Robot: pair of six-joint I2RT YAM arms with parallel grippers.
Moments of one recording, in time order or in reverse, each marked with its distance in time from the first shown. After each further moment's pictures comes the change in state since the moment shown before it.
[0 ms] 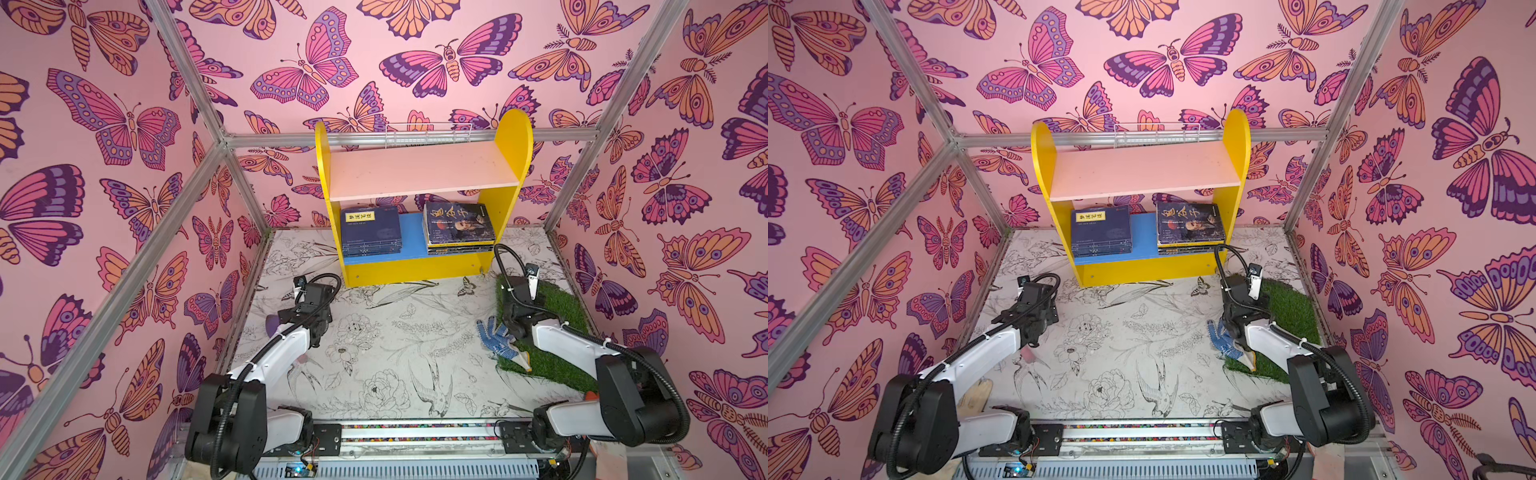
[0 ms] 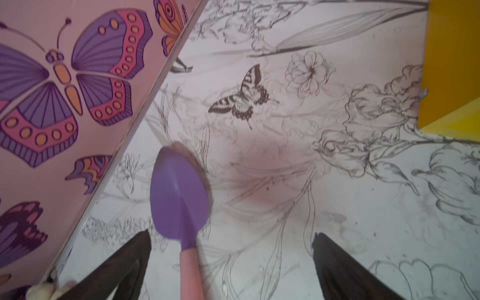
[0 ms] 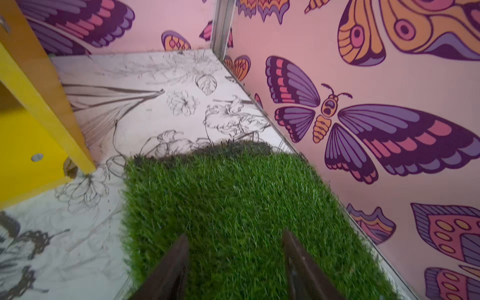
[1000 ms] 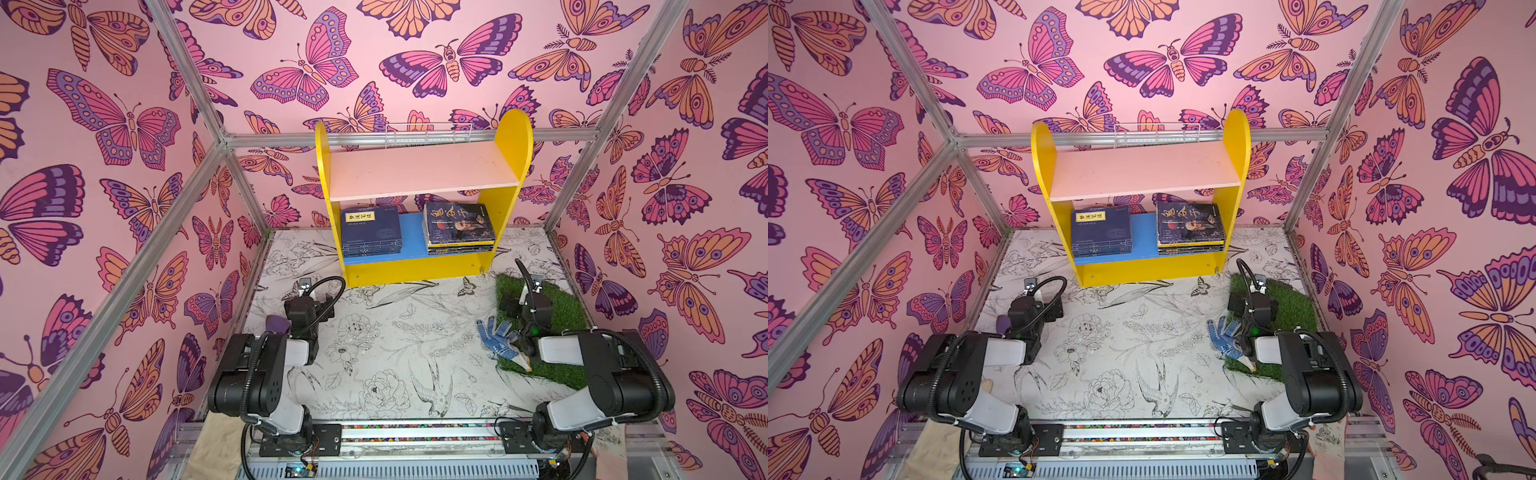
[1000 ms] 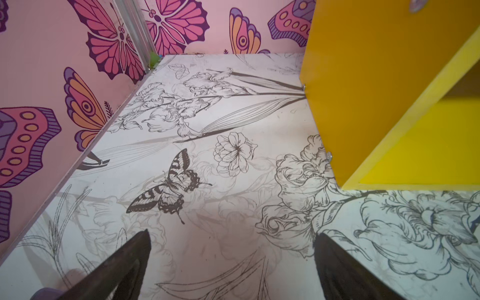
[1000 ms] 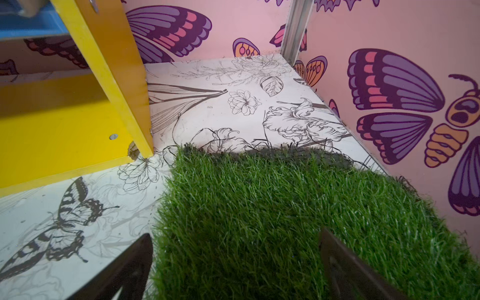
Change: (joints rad) left arm 0.168 0.246 -0.316 1.100 0.426 0.334; right arm -0.214 0.118 -0.226 0.584 -0.558 -0.178
